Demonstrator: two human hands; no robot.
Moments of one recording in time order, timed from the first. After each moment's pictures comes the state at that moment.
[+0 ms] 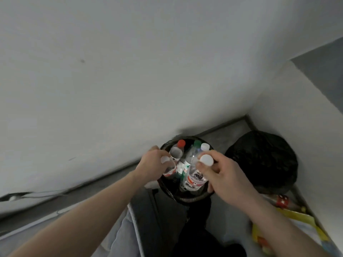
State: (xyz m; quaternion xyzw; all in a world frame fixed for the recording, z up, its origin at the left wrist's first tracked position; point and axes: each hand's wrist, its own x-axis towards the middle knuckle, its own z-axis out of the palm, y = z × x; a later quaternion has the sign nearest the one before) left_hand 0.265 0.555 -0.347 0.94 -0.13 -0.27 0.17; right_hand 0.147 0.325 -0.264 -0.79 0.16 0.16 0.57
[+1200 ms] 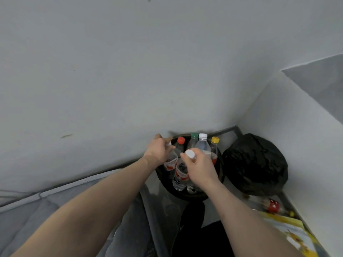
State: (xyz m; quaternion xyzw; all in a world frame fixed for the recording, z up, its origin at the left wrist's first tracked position) left_hand 0.267 0.595 -0.444 0.94 -0.16 -0.17 0.26; right_hand 0.142 0.454 -0.382 -0.87 0.23 0.06 0.44
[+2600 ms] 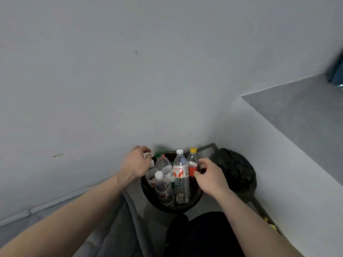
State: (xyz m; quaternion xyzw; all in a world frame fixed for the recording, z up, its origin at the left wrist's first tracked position) left_hand 0.237 0.614 -0.355 0.94 -0.10 -0.13 0.29; right_hand 0.094 0.390 -0.320 -0.88 0.30 0.06 0.35
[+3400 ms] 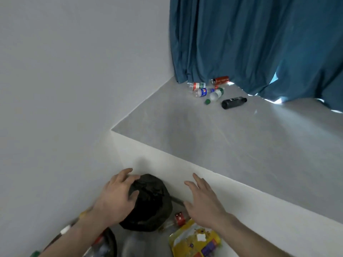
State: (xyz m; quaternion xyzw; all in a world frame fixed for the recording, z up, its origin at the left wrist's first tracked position) left_hand 0.133 0.297 -0.245 0.83 -0.53 -0.13 0.11; right_hand -0.125 0.154 -0.251 -0.87 0.43 0.05 0.25
